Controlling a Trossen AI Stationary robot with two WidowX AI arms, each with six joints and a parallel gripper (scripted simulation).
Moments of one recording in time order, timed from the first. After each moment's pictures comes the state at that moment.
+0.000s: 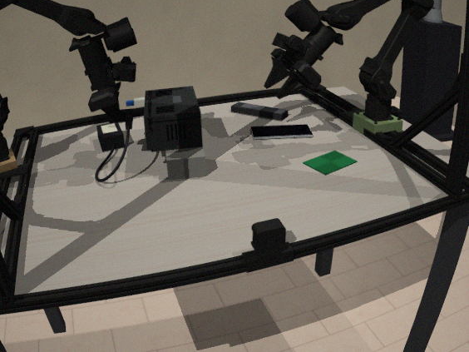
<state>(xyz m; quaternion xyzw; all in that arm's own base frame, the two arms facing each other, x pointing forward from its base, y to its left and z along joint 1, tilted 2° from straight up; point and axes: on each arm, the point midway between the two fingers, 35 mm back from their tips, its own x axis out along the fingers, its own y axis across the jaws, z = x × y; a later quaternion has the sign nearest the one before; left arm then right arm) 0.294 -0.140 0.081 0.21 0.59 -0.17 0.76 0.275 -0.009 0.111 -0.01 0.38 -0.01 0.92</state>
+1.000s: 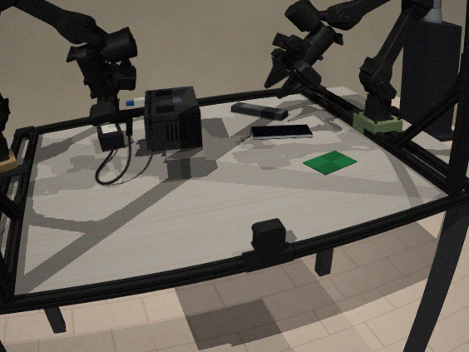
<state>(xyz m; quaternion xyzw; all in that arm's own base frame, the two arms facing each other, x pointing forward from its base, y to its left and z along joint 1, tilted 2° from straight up) 0.291 -0.144 0.077 0.31 0.55 -0.09 0.77 0.275 -0.009 0.111 -0.01 0.38 -0.01 0.92</state>
